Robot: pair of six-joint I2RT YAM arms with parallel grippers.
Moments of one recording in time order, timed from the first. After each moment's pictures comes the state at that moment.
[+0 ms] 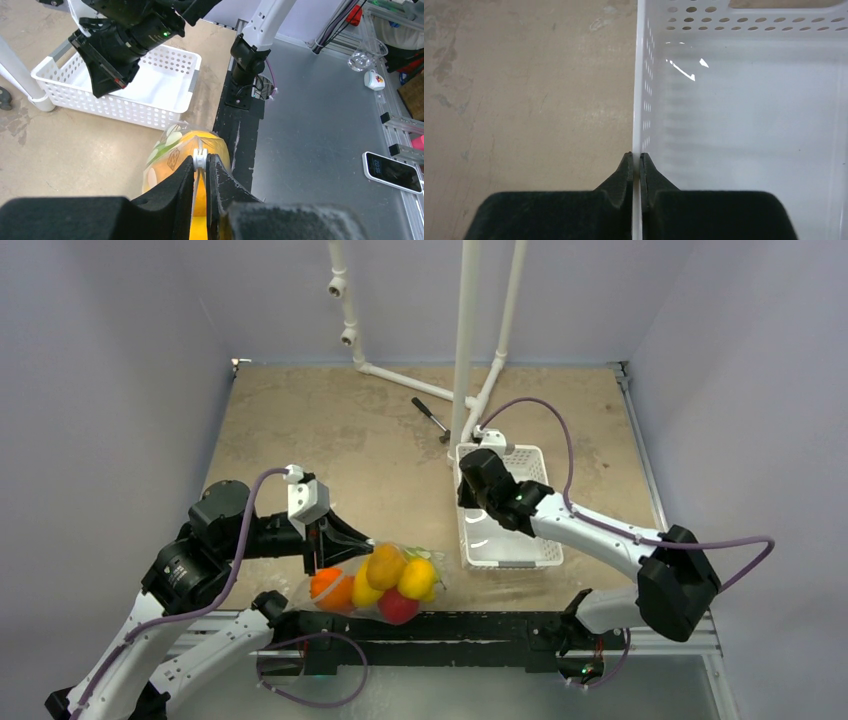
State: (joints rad) left arm -0.69 0.59 1.04 -0.67 0.69 -0.07; right arm 0.80 1.35 0.89 -0.28 0.38 0.66
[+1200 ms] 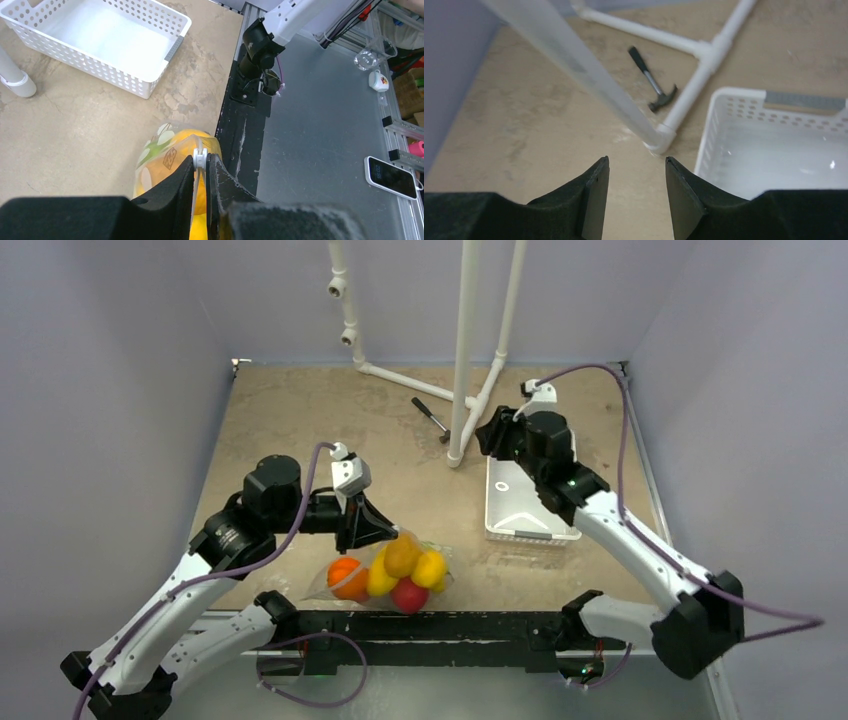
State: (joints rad) left arm -0.69 0.75 0.98 -0.55 0.69 -0.09; right arm 0.52 1.23 0.95 -0.10 0.21 0.44
